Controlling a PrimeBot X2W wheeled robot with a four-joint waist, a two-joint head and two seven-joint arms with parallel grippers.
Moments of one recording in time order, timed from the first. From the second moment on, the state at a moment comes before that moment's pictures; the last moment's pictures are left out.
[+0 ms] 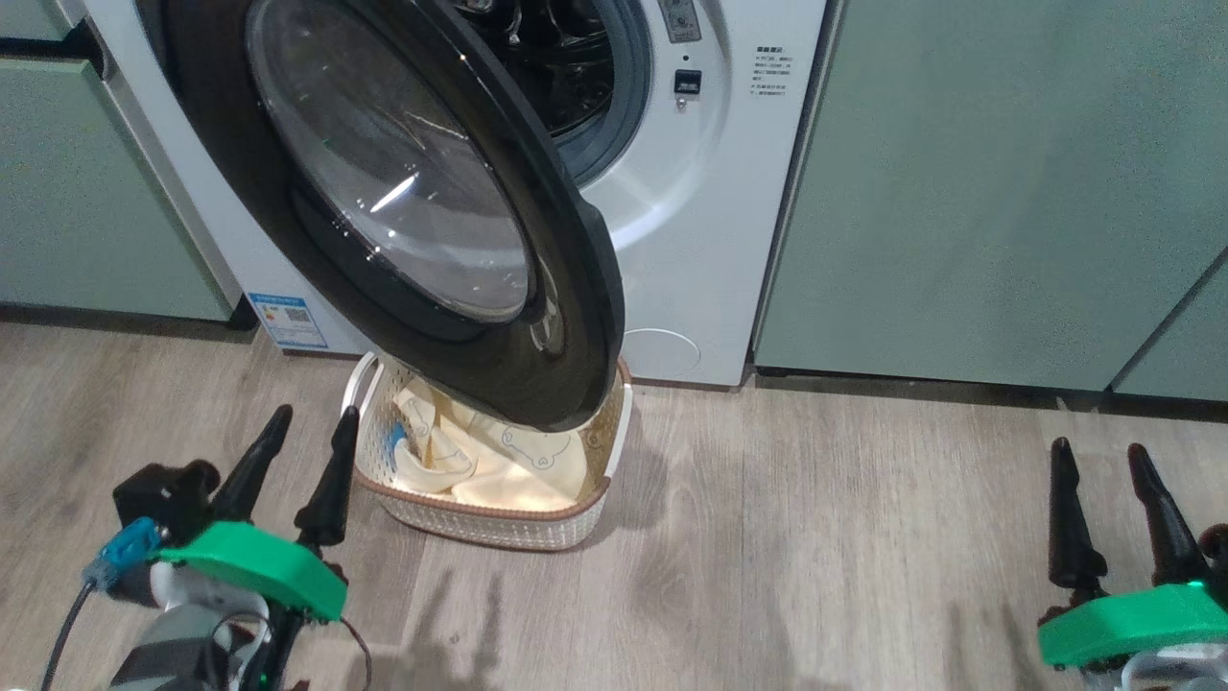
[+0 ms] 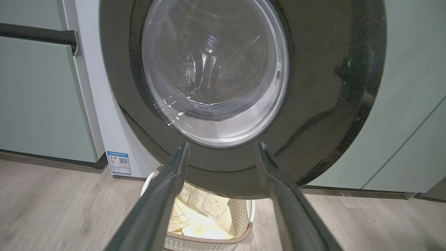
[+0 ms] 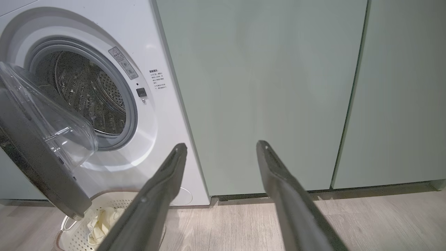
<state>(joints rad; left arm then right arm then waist) -0.10 0.27 -0.07 0.27 -0.48 -0.13 -0.26 -0.02 -0.06 -0.02 0.21 0.23 0.13 -0.26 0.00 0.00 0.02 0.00</state>
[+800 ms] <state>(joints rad) -0.10 0.23 -0.01 0.32 -0.40 -0.13 -0.26 -0.21 -0.10 0.20 -0.14 0.34 0.13 -0.26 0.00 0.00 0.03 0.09</state>
